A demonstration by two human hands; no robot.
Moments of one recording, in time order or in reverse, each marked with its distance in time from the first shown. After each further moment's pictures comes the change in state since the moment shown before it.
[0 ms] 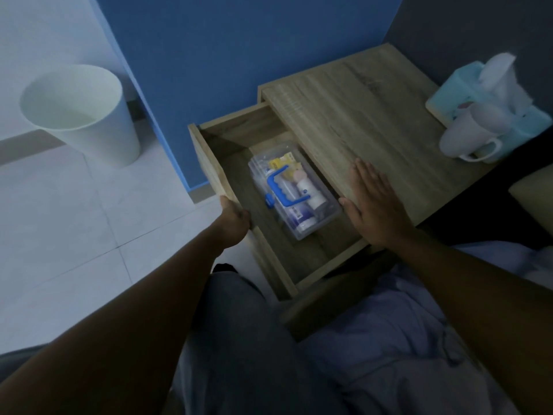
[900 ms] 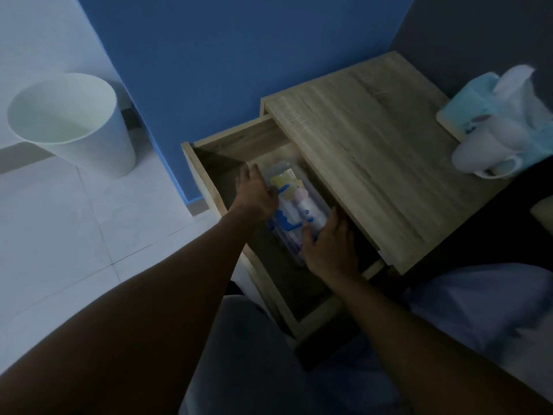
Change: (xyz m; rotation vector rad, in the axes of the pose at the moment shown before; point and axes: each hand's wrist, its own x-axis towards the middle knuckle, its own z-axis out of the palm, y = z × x) left_hand 0.056 0.074 0.004 0.216 0.189 0.261; right_hand 0.011 -0.119 0.043 0.407 -0.083 0.653
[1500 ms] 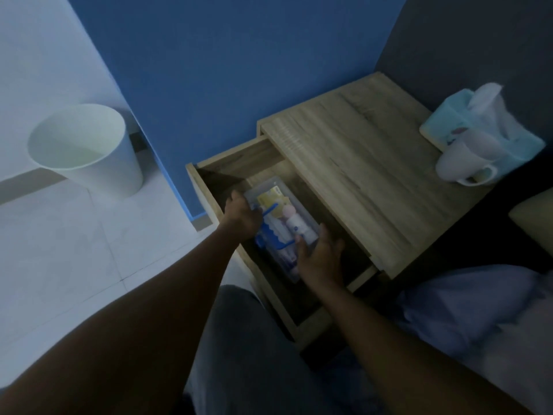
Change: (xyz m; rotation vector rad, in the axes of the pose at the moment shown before) left_hand -0.026 0.006 -0.029 -0.155 0.011 -0.205; right_hand -0.027 -0.029 -0.019 0.368 -0.104 0.217
